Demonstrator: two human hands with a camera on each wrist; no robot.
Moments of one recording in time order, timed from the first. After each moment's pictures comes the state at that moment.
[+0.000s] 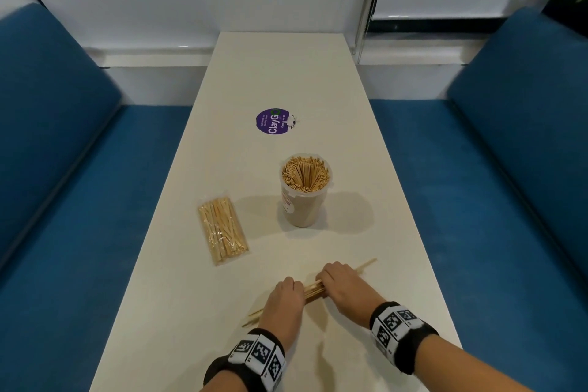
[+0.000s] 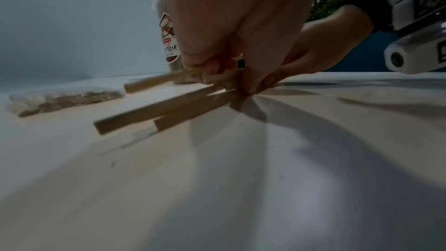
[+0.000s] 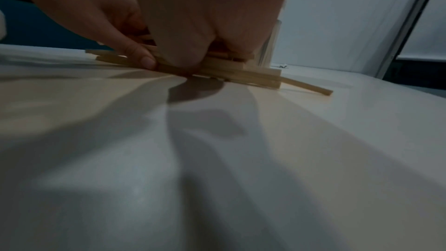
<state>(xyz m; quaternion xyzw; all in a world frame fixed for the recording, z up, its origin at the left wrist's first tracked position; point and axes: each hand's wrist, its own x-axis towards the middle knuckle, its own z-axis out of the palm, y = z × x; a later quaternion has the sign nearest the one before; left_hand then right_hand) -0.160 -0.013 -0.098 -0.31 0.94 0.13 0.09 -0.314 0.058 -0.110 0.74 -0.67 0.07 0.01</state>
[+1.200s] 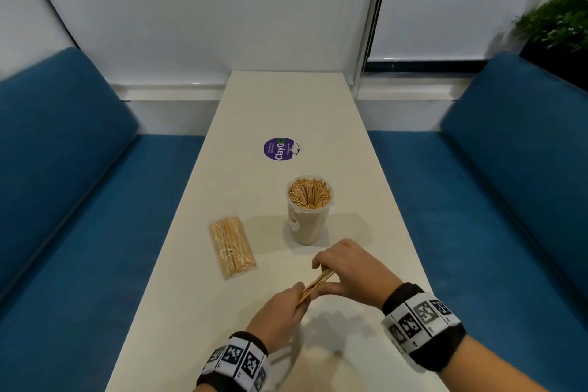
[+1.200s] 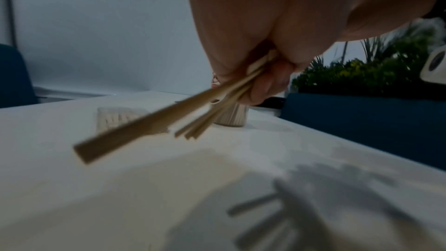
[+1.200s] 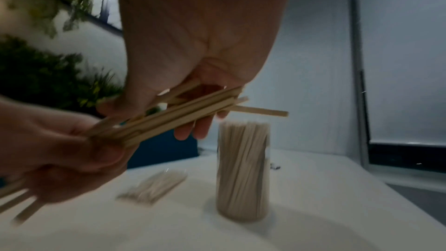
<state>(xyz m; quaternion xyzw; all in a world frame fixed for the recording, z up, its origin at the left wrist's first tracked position) -0.135 -0.023 -0.020 -0.30 0.87 0.39 0.01 -0.304 0.040 0.034 0.73 -0.68 0.06 -0.09</state>
